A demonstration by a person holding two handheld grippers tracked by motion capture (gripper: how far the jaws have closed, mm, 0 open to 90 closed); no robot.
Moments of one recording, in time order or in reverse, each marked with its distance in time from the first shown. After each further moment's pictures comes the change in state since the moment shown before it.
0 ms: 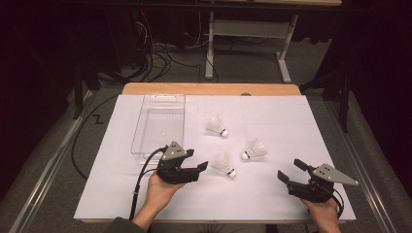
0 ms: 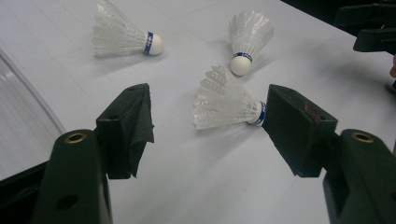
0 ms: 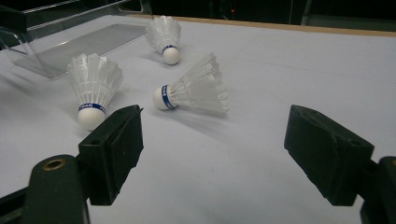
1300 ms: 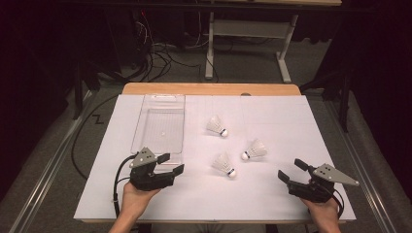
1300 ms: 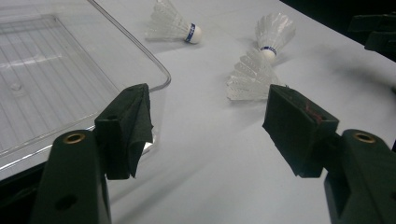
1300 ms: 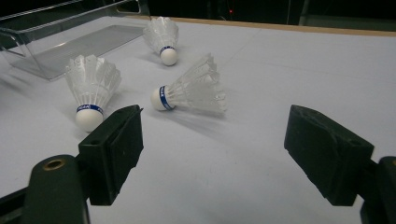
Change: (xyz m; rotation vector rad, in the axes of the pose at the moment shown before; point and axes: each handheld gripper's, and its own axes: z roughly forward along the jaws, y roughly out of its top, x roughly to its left) left arm 0.027 -0.034 -0.052 -0.063 0.047 -0.072; right arm -0.001 0.000 -0.001 -0.002 -0.007 0.007
